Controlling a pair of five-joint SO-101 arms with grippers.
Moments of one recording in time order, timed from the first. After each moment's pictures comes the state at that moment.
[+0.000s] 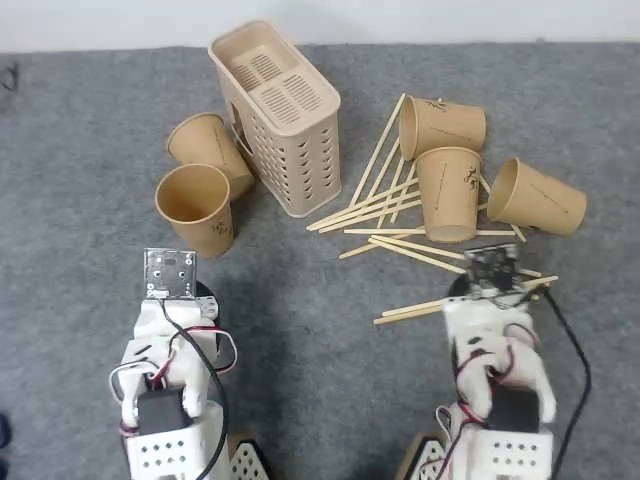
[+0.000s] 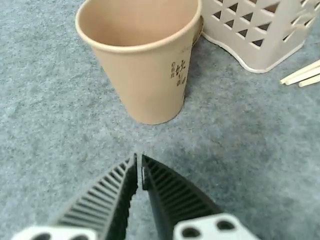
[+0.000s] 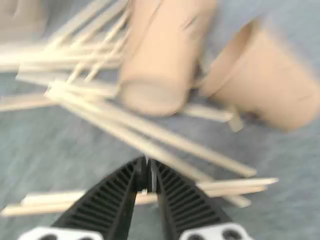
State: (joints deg) left arm -14.2 -103.2 96.9 58.9 -3.5; right arm 2.5 -103.6 89.4 59.0 14.2
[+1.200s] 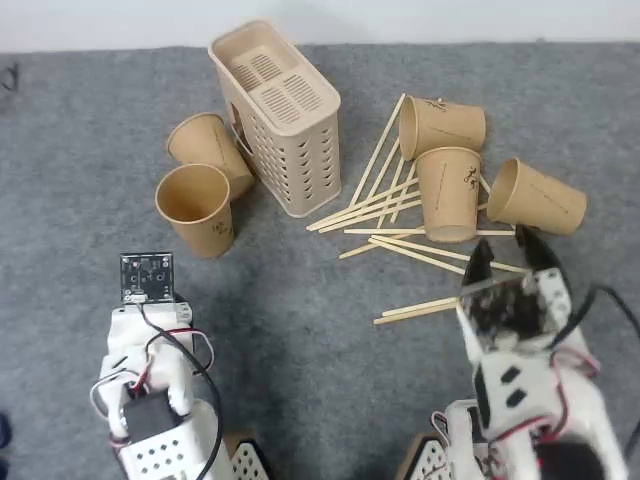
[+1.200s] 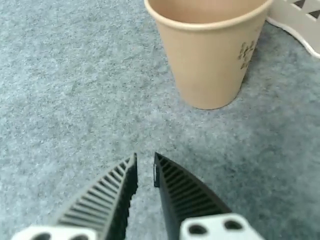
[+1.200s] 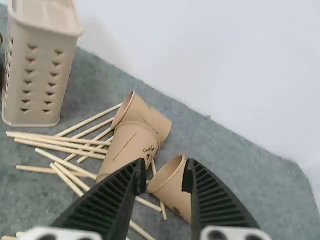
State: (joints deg) left arm -25.7 -103.2 95.7 61.1 -10.6; right arm -4.0 -85.8 40.4 72.7 27.3
